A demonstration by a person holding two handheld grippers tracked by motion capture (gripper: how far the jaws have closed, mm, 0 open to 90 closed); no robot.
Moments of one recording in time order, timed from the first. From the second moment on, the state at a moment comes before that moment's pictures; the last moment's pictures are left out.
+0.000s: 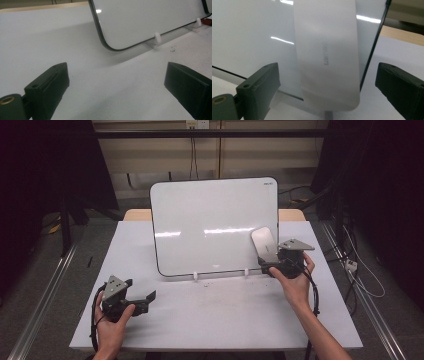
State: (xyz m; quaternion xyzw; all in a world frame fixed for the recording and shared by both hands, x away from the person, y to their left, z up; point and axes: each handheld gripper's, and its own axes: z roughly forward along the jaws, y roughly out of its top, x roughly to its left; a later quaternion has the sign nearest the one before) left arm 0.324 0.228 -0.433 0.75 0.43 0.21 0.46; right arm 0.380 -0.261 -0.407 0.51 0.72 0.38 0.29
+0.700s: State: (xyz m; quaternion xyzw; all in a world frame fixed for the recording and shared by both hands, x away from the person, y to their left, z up) left arm 0.322 0.231 -0.432 0.74 0.43 0.22 0.47; right arm 0.323 -0.286 -0.427 0.53 0.70 0.37 0.30
